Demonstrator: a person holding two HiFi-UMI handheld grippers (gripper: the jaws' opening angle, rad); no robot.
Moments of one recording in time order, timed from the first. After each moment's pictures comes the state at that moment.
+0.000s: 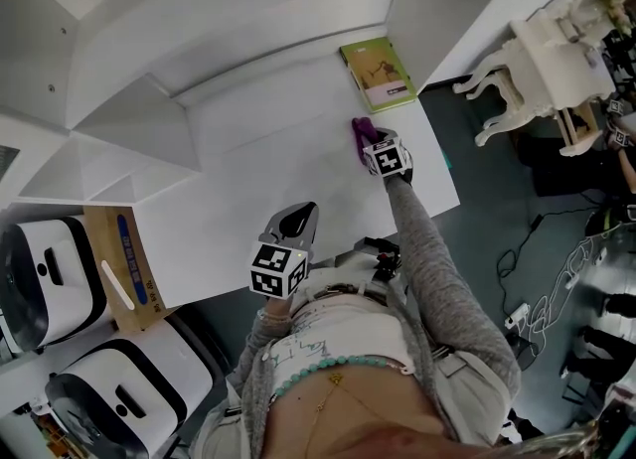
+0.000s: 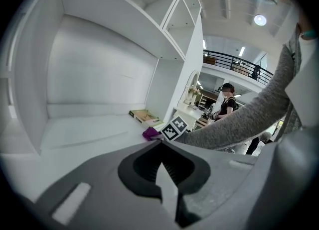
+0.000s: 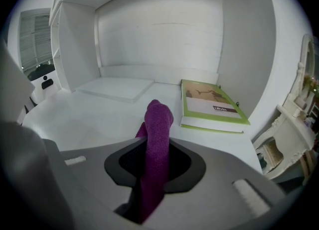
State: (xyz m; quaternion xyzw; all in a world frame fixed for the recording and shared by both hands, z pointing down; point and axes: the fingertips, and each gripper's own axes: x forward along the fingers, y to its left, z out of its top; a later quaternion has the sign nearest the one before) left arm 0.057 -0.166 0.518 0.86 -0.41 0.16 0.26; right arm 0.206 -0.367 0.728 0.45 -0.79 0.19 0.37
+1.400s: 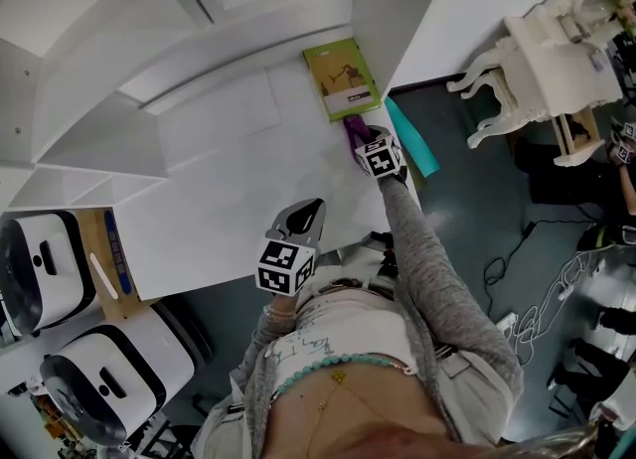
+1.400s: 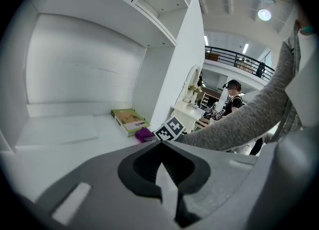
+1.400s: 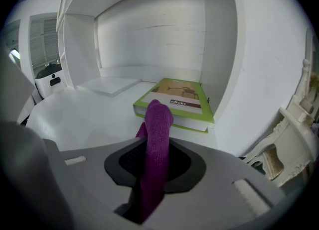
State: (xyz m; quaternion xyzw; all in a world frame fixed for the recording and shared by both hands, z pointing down) left arm 0.210 -0.208 0.517 0.85 -0.42 0.17 0.26; right arm 0.304 -0.398 0.723 0.41 -0.82 0.18 0.36
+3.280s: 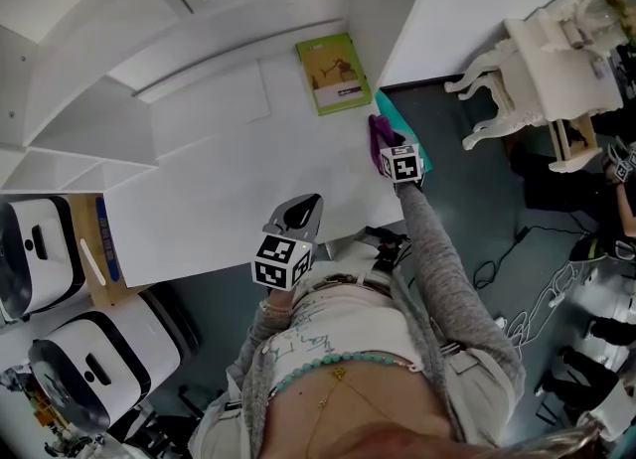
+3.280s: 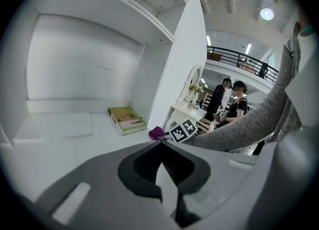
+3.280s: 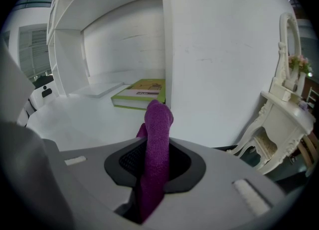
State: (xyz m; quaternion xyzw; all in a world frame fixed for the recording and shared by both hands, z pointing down) left arm 0.242 -0.204 0.523 0.84 -0.44 0.16 0.27; right arm 0.406 -0.389 0.730 0.47 -0.80 0.21 0.32
